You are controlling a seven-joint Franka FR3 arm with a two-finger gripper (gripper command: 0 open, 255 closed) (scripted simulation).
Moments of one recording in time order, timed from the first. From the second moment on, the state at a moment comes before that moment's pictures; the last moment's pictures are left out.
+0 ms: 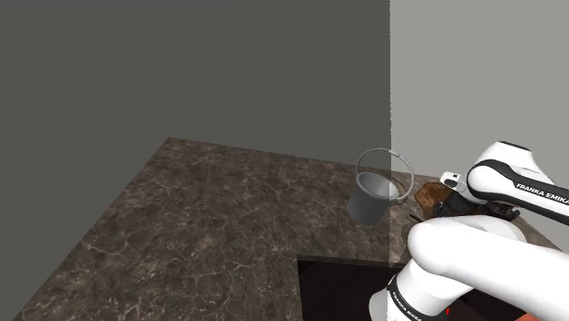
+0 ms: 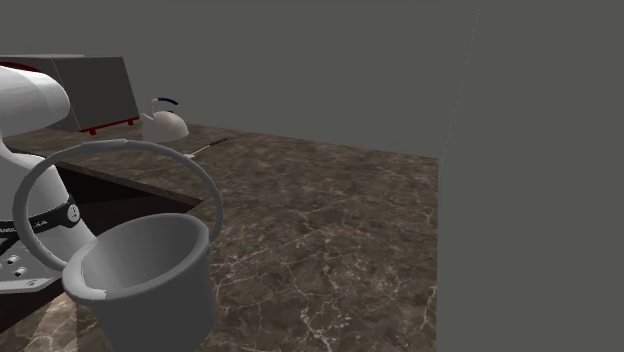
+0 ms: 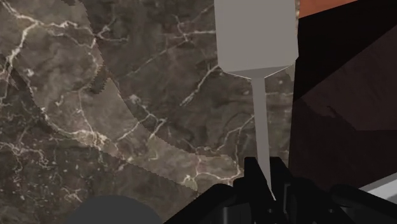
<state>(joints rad) -0.48 -1.15 -1.13 -2.92 -0.98 1.89 -1.60</state>
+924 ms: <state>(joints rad) -0.40 -0.96 -1.39 -2.94 -1.06 2.14 -1.54</state>
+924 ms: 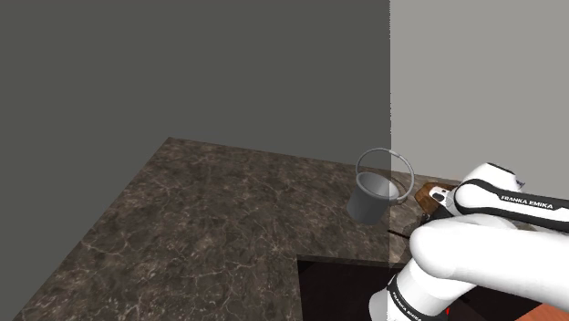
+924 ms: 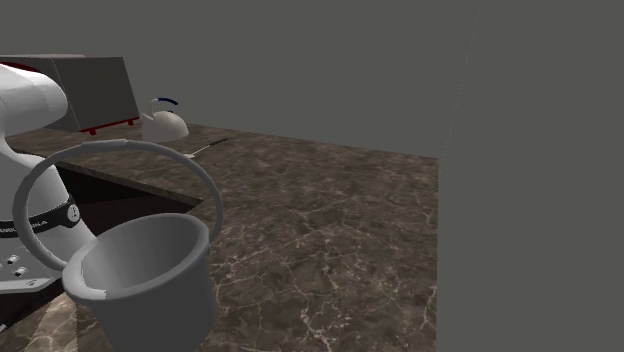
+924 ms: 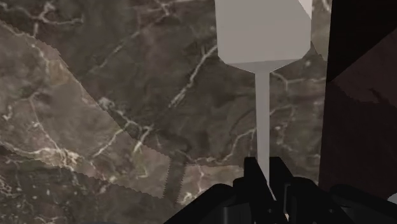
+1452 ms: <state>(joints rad) -0.38 -0.83 -1.42 -2.93 -1.12 2.27 -1.57</state>
